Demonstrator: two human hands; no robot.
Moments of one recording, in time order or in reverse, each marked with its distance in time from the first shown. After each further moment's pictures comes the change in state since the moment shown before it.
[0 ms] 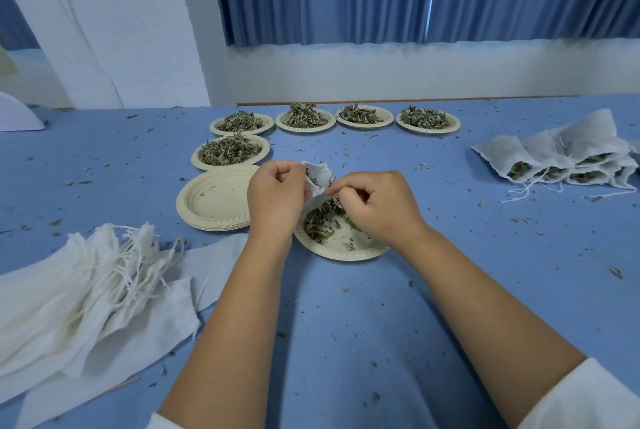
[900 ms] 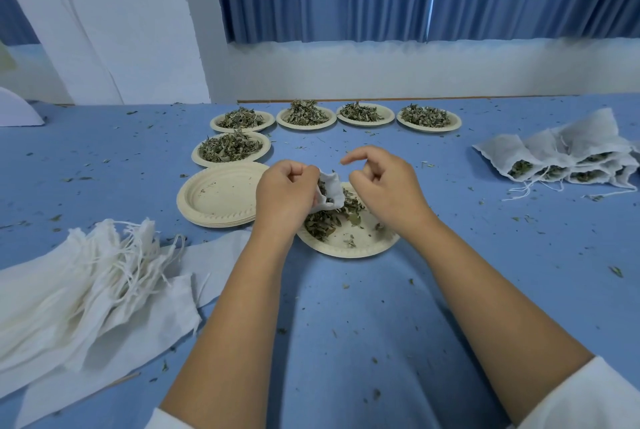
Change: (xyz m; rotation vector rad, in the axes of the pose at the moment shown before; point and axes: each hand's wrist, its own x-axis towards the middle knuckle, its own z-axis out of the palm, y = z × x) left_hand -0.002 0.000 0.001 0.139 -0.121 0.034; right_hand 0.013 0.010 -0.004 0.142 0.046 0.181
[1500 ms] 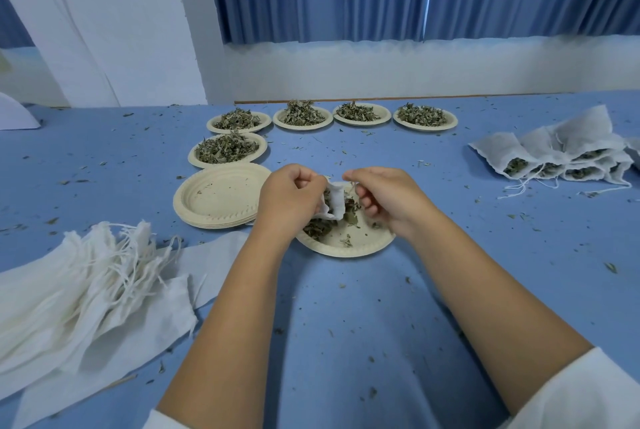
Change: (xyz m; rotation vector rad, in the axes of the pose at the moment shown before) left_hand 0.003 -0.005 0.003 0.118 -0.101 0.041; right_hand 0.007 0.007 -0.003 0.500 -0.140 0.634
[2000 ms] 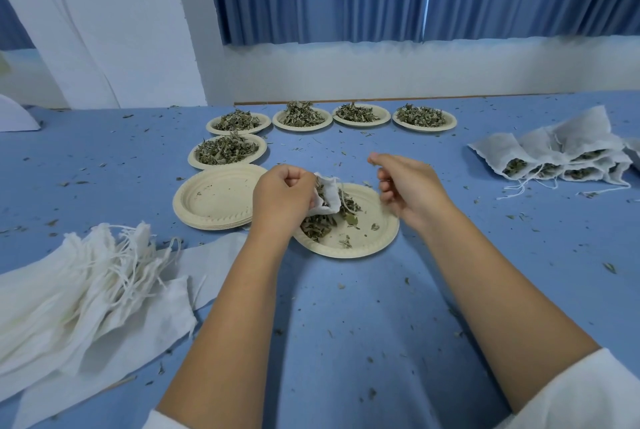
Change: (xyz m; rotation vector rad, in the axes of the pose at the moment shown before) left_hand 0.000 0.000 -0.001 -0.064 0.093 -0.040; right_hand 0.003 -0.008 -0.019 0.232 0.176 -0.013
